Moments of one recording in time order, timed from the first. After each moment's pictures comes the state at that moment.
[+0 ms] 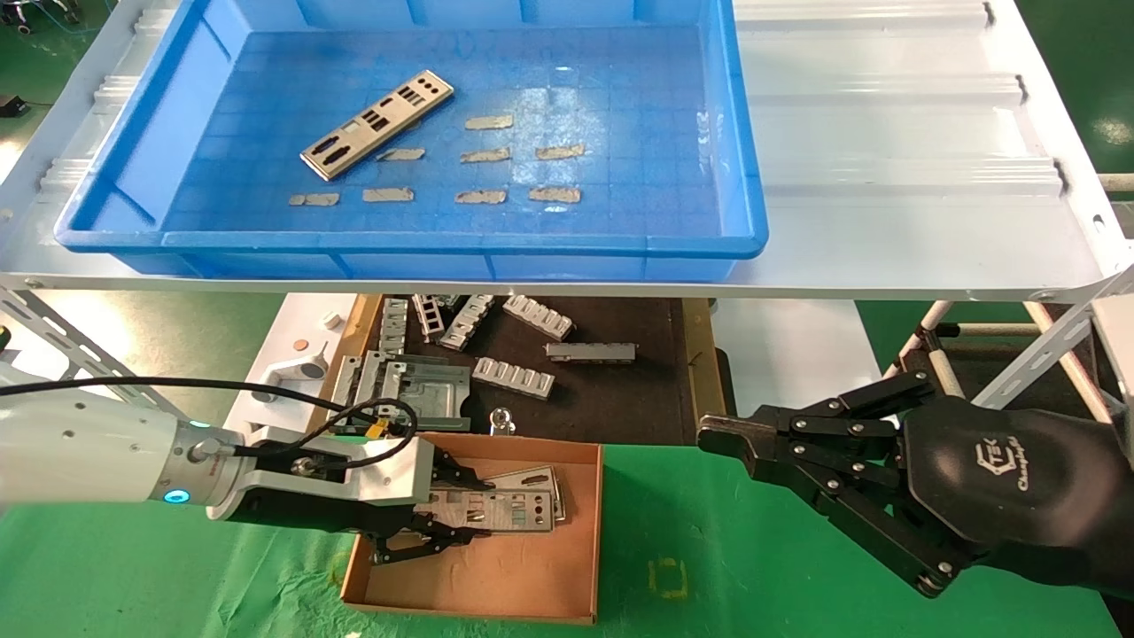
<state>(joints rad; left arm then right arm) -1.50 0.87 1.01 -0.80 1.20 1.24 0.23 1.09 -0.54 -0.44 1.22 -0.61 -1.40 0.09</state>
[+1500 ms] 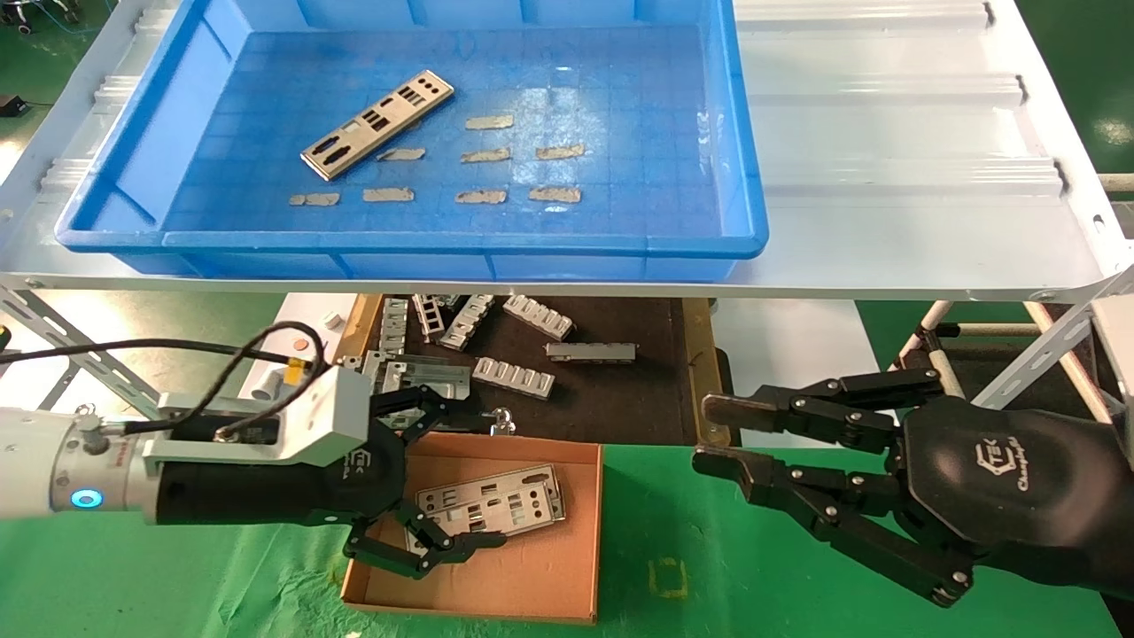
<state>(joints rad) -1.37 0.80 0.73 -0.84 0.99 1.40 0.15 1.09 -0.54 -0.44 1.22 -0.61 -1.40 0.09</state>
